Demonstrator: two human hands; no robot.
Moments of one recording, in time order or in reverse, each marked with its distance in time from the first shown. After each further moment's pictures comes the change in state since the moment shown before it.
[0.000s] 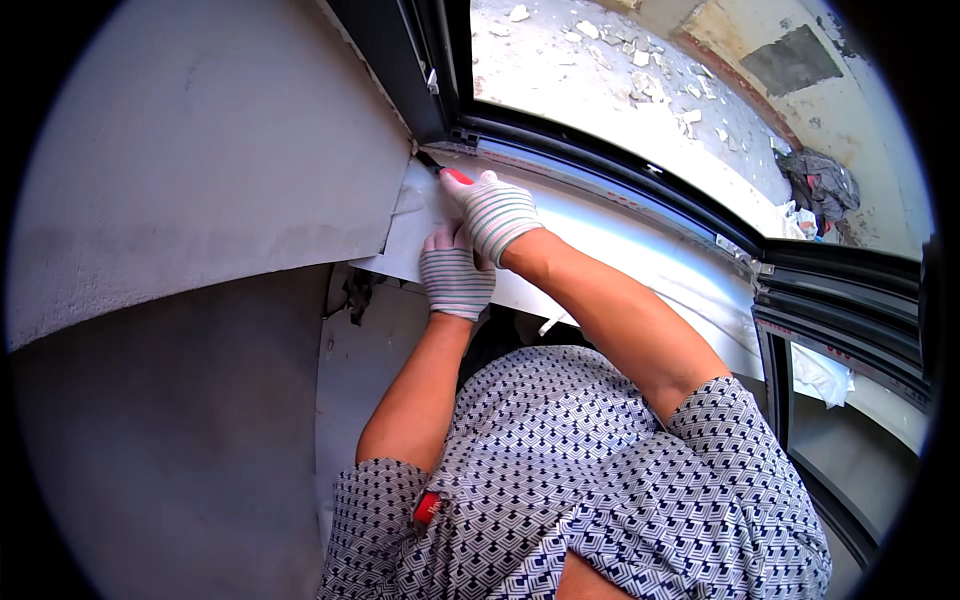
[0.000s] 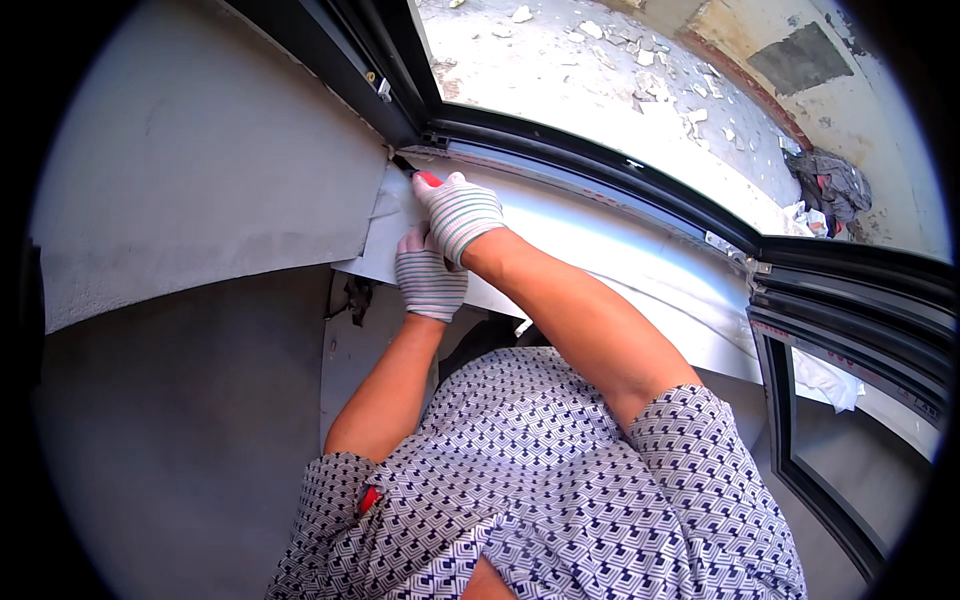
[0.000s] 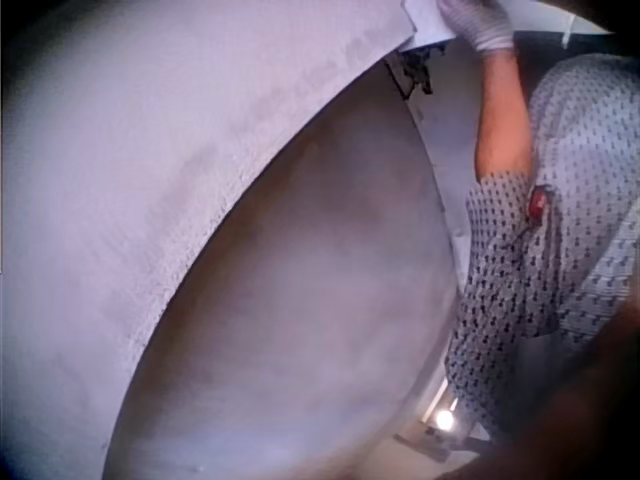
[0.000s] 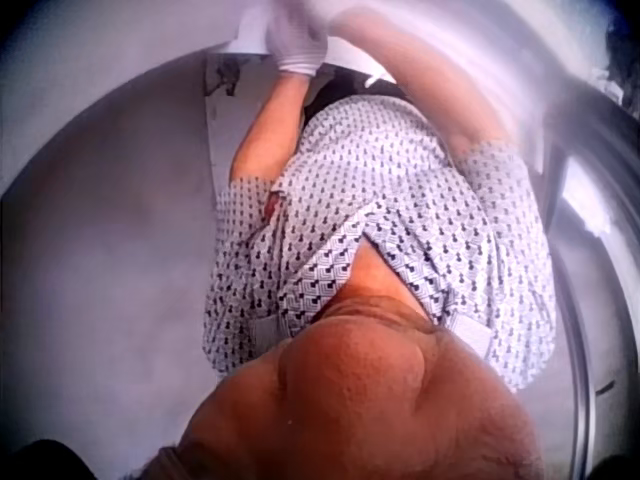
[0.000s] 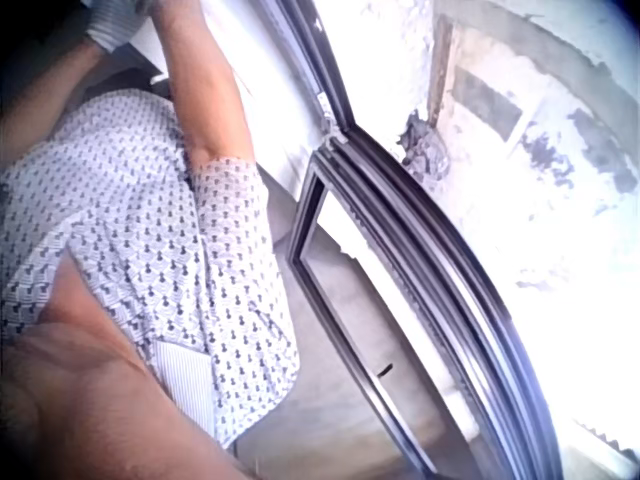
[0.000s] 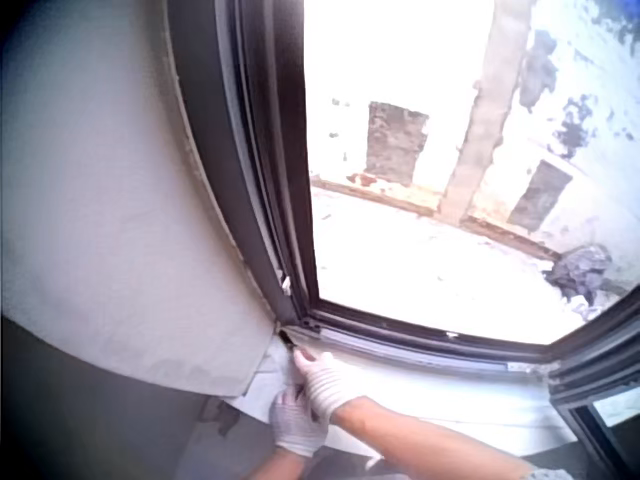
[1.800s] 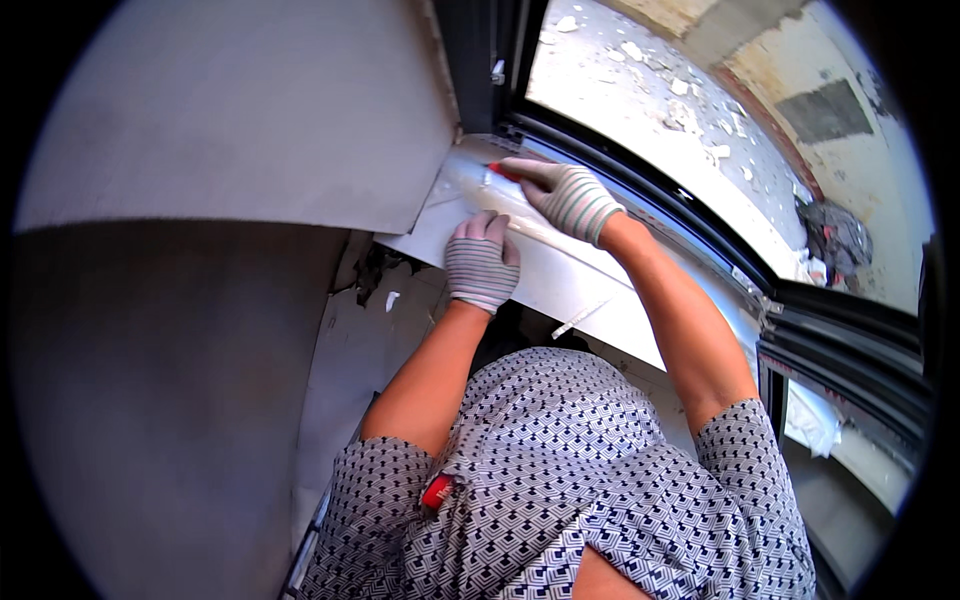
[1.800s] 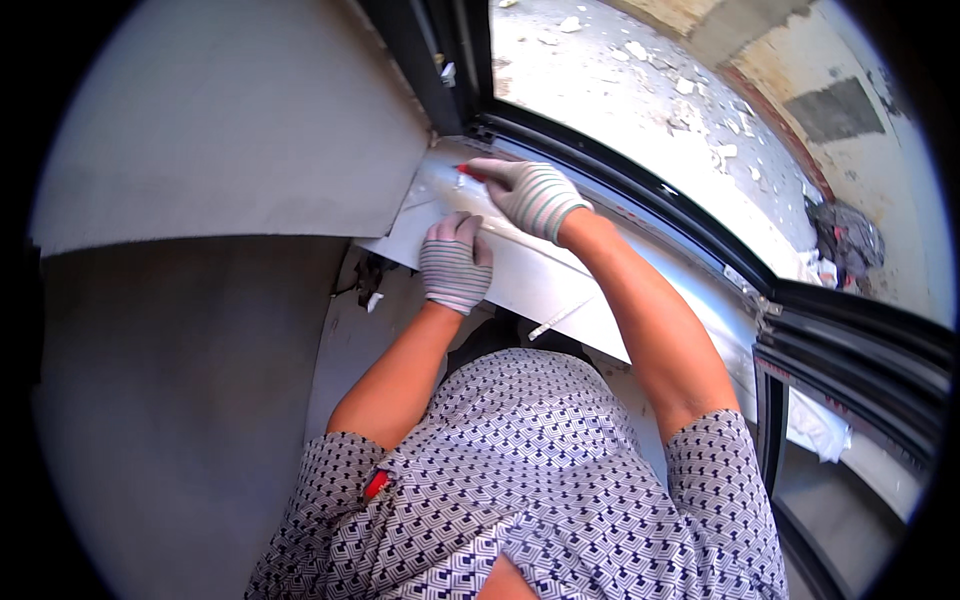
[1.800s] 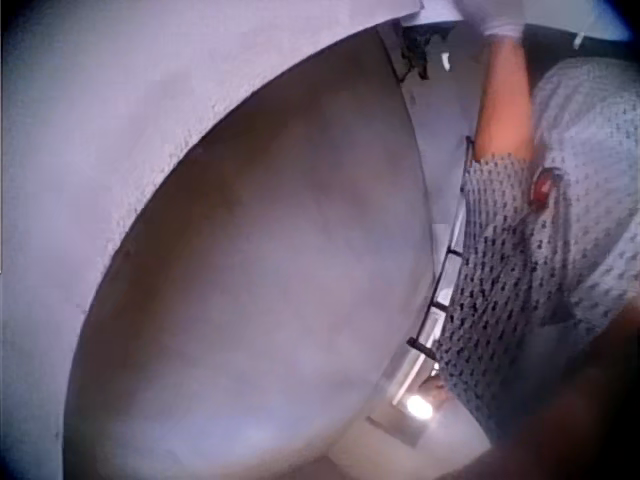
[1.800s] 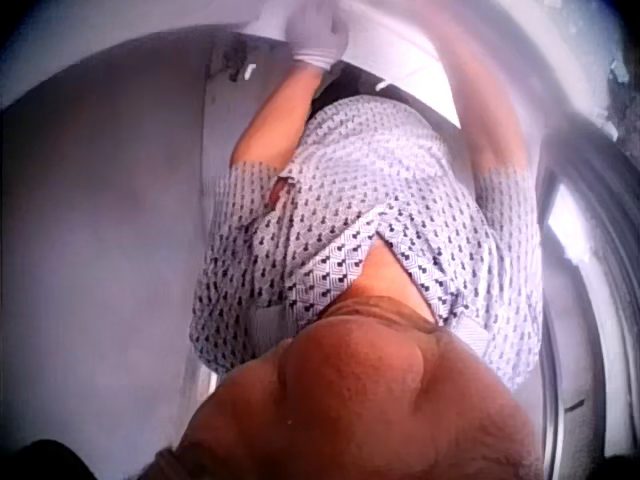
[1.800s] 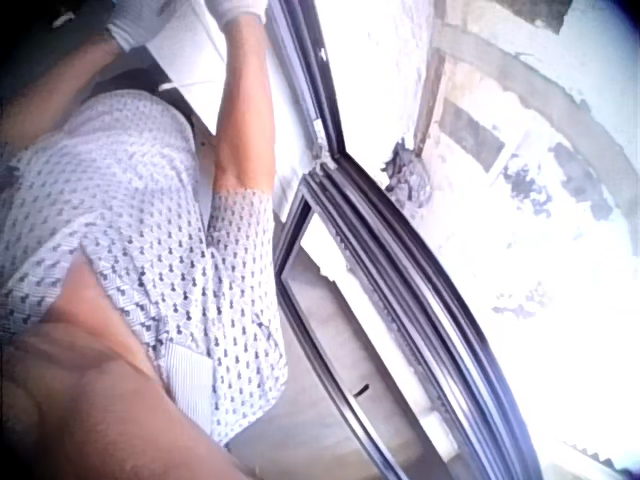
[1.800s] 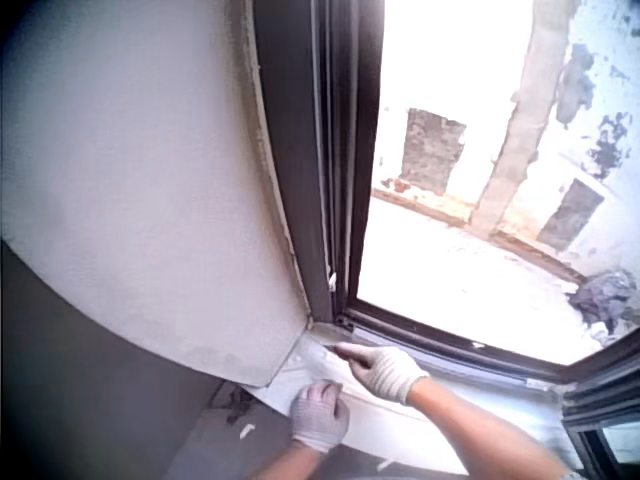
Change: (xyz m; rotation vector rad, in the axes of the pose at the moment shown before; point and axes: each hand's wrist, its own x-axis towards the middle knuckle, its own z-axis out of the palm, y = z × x) left_hand -0.003 0.000 -0.008 0.045 0.110 0.013; right_hand 0.001 0.050 -0.017 0.491 0.143 -0.321
